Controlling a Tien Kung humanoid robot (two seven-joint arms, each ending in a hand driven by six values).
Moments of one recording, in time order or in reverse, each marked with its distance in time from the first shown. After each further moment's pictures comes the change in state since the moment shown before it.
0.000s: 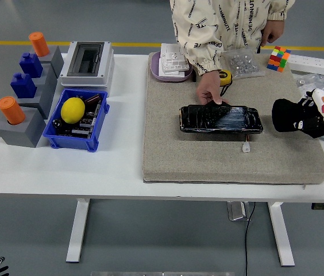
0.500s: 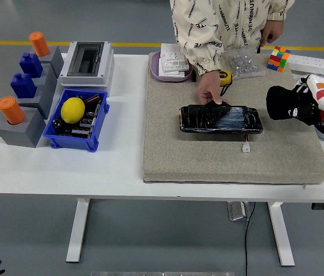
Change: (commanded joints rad) left arm 0.019 0.009 -0.012 0.000 0.014 -0.001 -0.004; right arm 0.046 0.019 -0.017 0.009 -0.016 0.011 -0.013
